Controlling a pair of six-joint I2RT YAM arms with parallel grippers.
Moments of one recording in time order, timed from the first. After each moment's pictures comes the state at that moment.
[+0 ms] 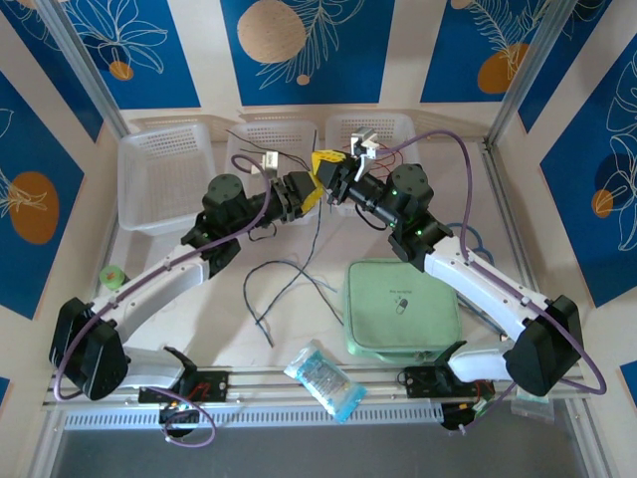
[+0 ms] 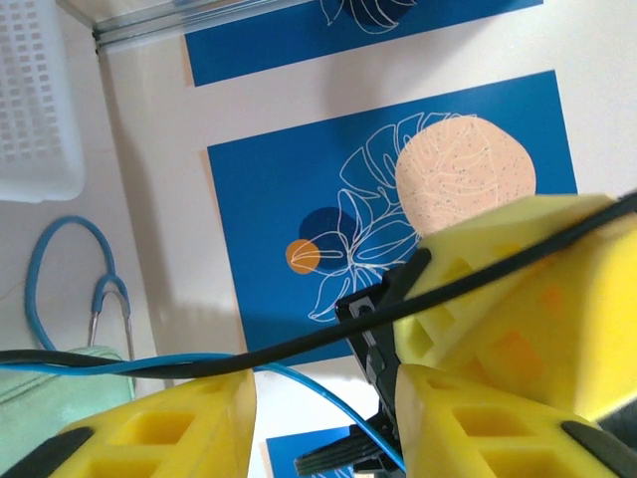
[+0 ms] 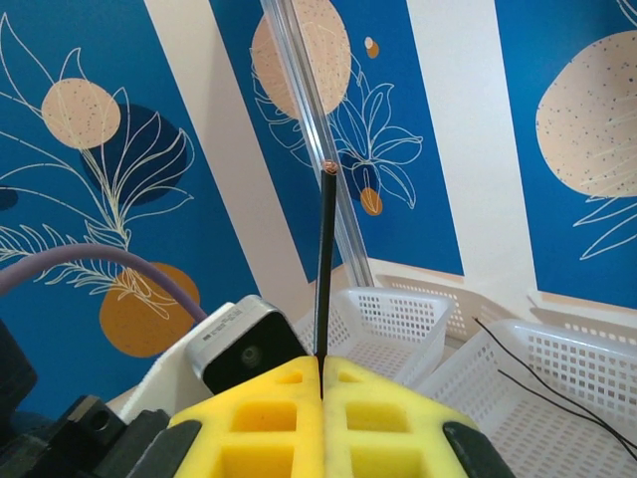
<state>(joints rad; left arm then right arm) -0.62 1.32 1.00 0.38 0.52 -1.37 0.64 1.29 1.07 0.38 -0.26 0.34</state>
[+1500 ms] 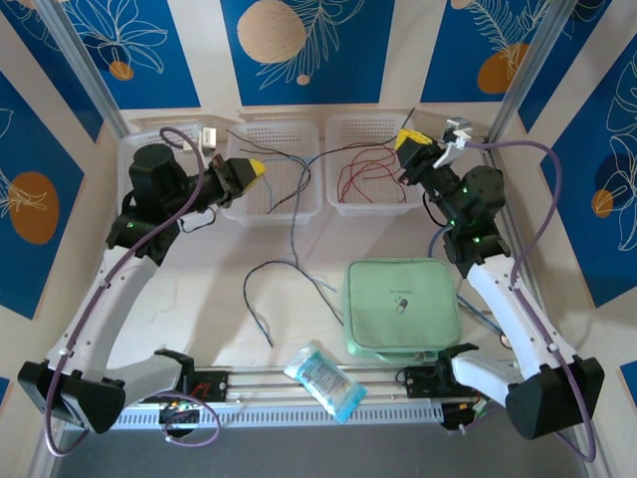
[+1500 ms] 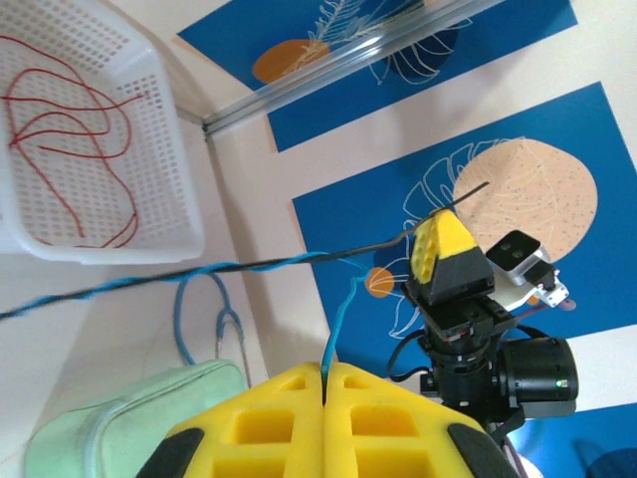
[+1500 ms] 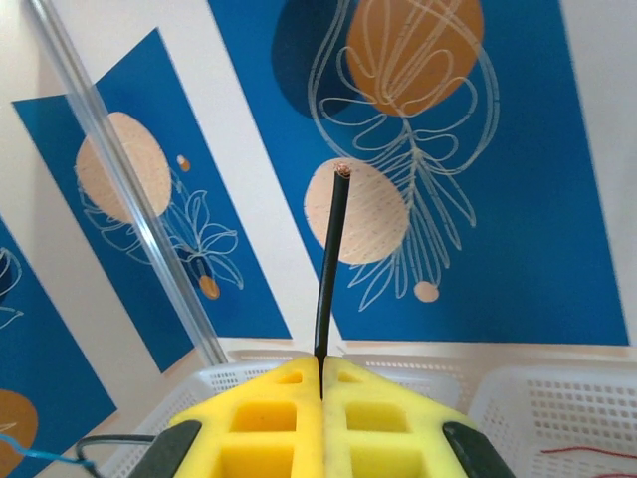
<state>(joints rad) -0.28 1.13 1.26 -0.29 0.71 -1.02 0.22 1.06 0.98 0.29 -0.26 0.43</state>
